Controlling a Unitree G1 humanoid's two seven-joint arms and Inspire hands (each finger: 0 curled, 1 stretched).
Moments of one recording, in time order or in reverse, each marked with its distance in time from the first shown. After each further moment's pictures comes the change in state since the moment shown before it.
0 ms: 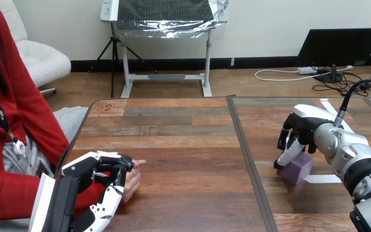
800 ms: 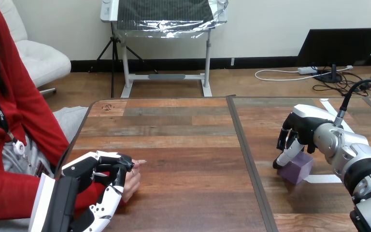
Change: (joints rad) left arm 0.000 0.000 0.001 0.000 0.001 0.000 0.000; right arm 0.000 0.000 -0.007 0.000 0.004 -0.005 0.006
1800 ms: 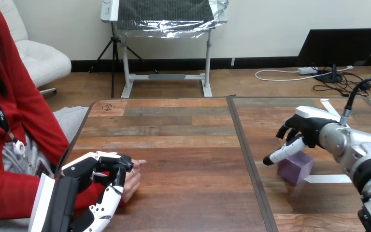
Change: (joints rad) left arm 0.001 0.000 0.001 0.000 0.001 0.000 0.000; right arm 0.000 -0.041 0.000 0.000 0.002 -0.057 0.063
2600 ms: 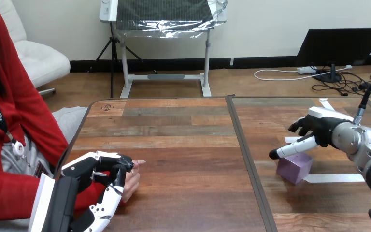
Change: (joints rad) left arm 0.000 0.000 0.000 0.000 0.000 -0.004 0.001; right arm 0.000 -0.052 -0.002 0.000 0.011 -0.008 0.039
